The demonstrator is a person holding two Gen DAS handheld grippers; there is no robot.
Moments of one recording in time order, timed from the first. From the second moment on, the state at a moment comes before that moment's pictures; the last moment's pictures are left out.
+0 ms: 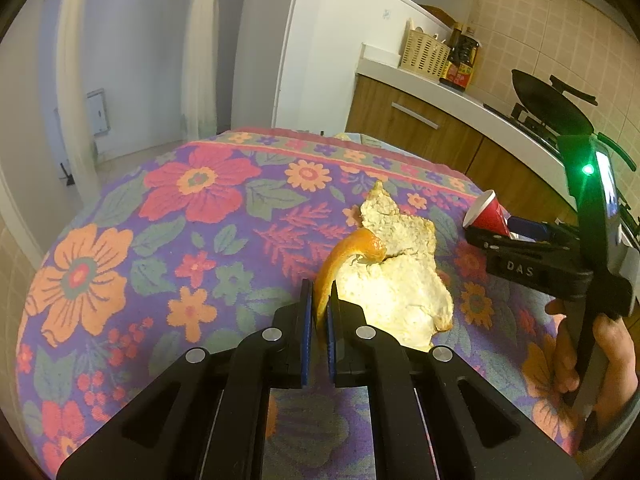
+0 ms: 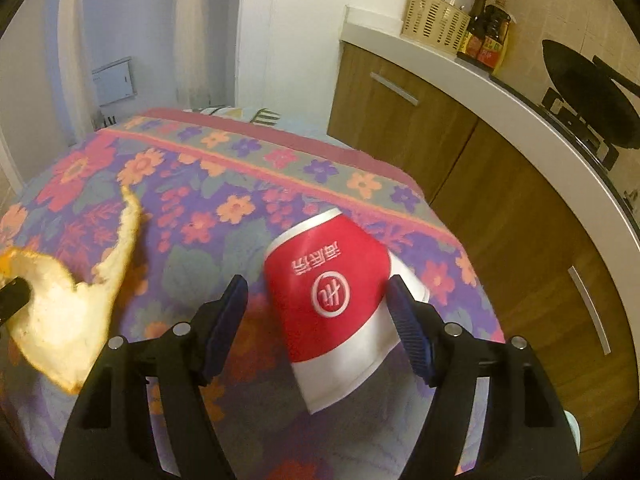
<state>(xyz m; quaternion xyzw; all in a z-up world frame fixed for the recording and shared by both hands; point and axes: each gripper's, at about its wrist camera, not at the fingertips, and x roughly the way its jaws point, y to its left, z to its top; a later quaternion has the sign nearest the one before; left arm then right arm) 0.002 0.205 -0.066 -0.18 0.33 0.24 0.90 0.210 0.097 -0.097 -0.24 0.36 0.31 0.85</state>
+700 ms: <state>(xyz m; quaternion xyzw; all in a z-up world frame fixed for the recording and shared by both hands) 0.005 0.204 -0.070 -0.18 0.34 0.23 0.89 0.235 0.071 -0.083 -0.17 0.38 0.33 0.85</state>
